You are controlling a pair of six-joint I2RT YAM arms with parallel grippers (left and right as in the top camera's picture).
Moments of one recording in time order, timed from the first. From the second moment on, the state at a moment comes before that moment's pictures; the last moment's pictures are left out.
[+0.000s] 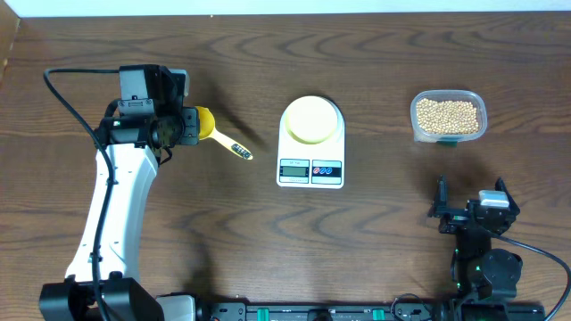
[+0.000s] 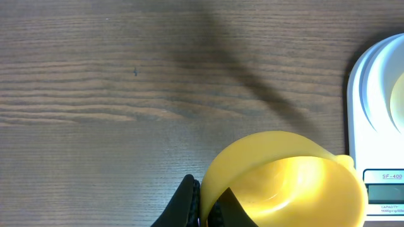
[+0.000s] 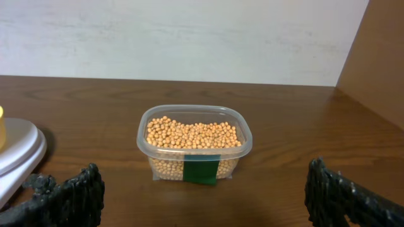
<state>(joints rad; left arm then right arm) 0.06 1.48 1.20 -0.75 0.08 0.08 -0.03 0.01 0.01 -0.06 0.08 -0.05</state>
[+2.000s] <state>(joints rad) 0.06 1.48 1.20 -0.75 0.08 0.08 -0.03 0.01 0.01 -0.06 0.08 -0.05</state>
